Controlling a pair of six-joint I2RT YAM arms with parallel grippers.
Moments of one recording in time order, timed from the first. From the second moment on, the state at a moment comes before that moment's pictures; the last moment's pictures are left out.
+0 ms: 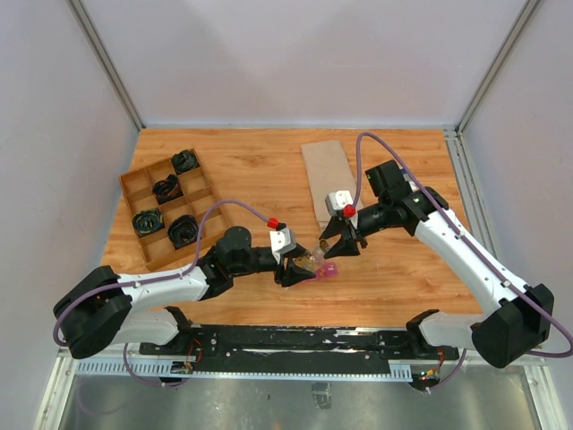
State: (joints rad) left arm -0.89 1.22 0.43 0.66 0.53 -0.03; right arm 0.49 1.25 1.16 -0.91 -1.08 -0.97
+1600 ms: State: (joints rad) left arm -0.89 1.21 0.41 0.74 0.56 -0.07; right arm 0.53 1.28 1.14 -0.92 -1.05 -0.92
